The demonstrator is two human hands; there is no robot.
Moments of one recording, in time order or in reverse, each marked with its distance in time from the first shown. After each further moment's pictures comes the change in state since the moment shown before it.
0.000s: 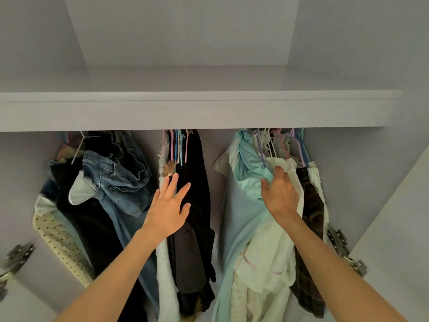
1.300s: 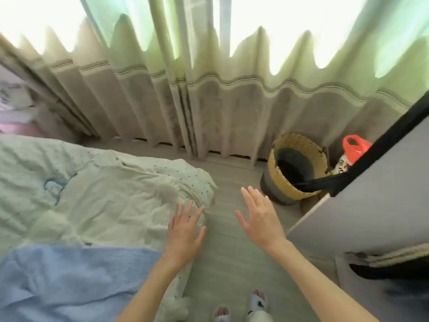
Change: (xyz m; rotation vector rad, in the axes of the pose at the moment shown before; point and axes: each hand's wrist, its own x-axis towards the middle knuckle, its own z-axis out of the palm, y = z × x) left_hand -0.804 0.209 -0.017 -0.018 0.325 -1.870; right_hand -0.713 -0.100 -0.041 0.393 -1.245 -1.916
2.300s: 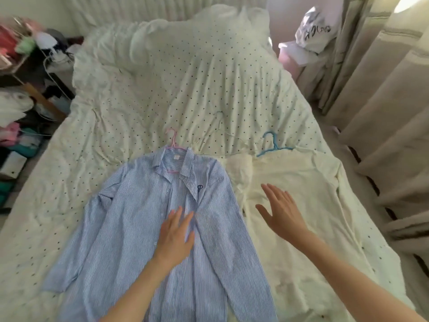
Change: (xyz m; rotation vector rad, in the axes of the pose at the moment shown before) left_hand -0.187 -0.296 -0.048 -0.245 0.328 -1.214; right_hand 0.185 -0.374 0.257 -0.094 -0.638 -1.074
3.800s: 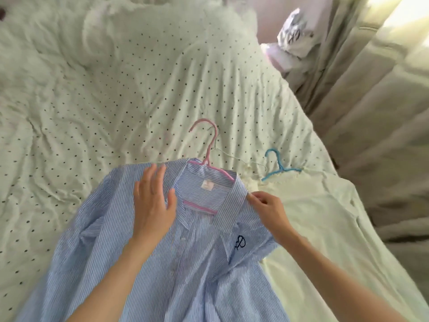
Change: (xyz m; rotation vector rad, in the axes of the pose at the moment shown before) left_hand 0.233 -0.089 -0.093 -0.199 0.547 0.196; right_hand 0.197 -0.079 0.047 0.778 0.088 0.530
